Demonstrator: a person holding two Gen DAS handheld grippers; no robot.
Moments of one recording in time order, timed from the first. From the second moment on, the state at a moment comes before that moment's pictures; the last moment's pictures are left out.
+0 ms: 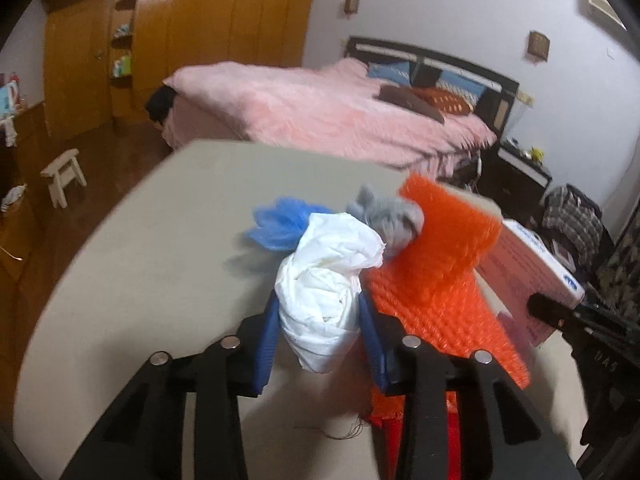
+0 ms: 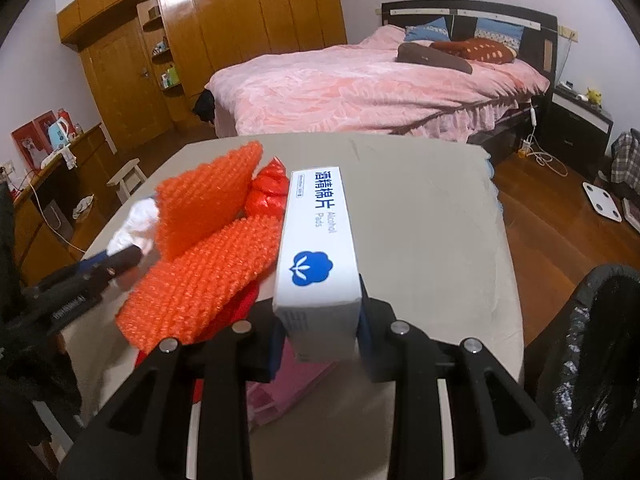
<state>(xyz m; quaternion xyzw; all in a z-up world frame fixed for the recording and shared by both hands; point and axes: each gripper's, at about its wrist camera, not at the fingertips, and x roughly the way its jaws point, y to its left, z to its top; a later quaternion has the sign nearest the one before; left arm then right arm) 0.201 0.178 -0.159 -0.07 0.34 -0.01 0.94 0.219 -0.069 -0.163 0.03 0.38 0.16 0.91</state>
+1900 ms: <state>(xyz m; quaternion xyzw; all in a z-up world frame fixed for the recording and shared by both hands) 0.134 -0.112 -0.073 0.02 0.28 -0.27 0.92 0.037 -0.324 -0.095 0.09 0.32 -0.08 0.94</state>
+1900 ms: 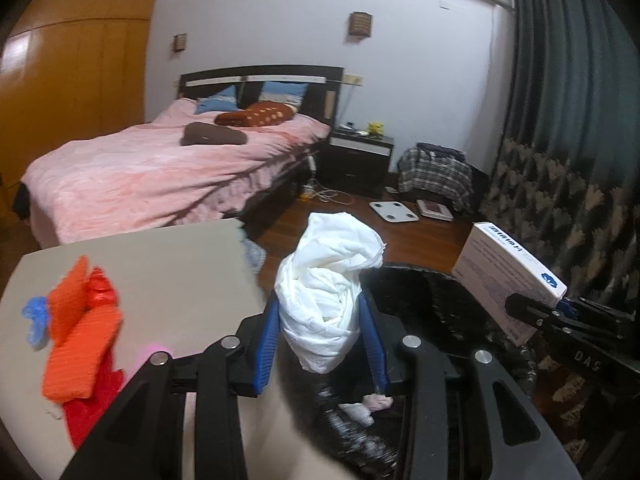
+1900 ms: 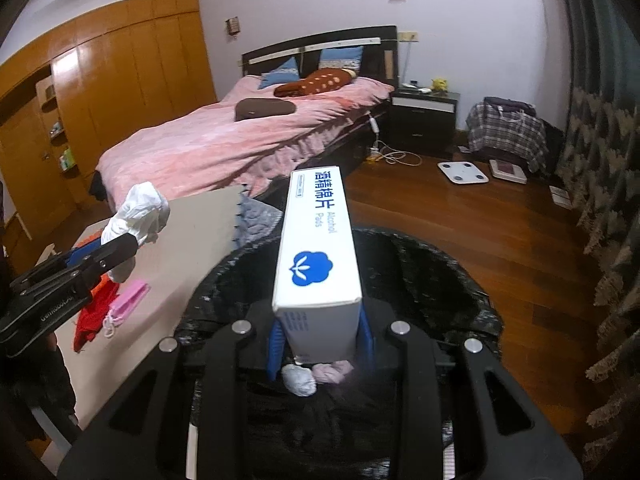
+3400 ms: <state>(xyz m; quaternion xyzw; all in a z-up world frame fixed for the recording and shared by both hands) 0.121 0.088 -0.088 0.02 0.27 -0.06 0.96 0.108 -0.191 -0.094 0.04 0.32 0.01 0.95</state>
